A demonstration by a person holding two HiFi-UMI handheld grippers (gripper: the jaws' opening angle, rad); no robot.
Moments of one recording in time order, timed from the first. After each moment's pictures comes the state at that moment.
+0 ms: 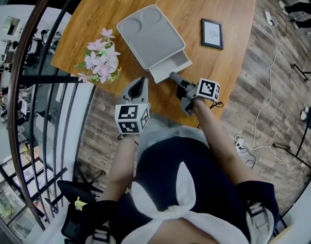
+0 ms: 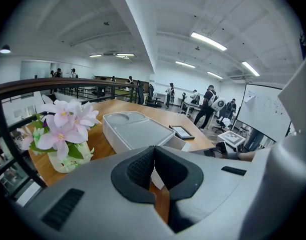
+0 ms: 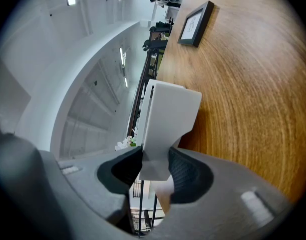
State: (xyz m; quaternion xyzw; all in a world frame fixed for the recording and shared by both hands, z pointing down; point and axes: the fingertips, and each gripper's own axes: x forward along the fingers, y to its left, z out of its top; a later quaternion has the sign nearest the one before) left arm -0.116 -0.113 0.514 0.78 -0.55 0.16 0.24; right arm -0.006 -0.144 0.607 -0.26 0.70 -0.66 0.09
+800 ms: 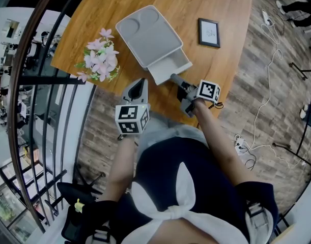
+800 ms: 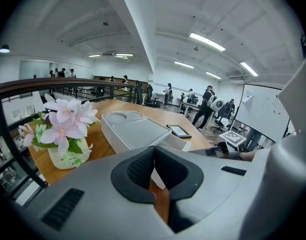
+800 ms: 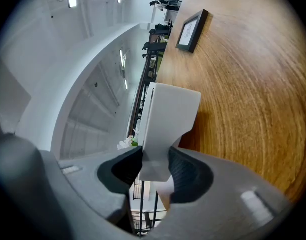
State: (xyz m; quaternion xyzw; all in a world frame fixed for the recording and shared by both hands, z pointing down) left arm -0.110 -0.099 0.513 0.79 -0.55 0.16 0.24; right arm 0.009 -0.125 0.607 -0.29 0.68 -0.67 0.09
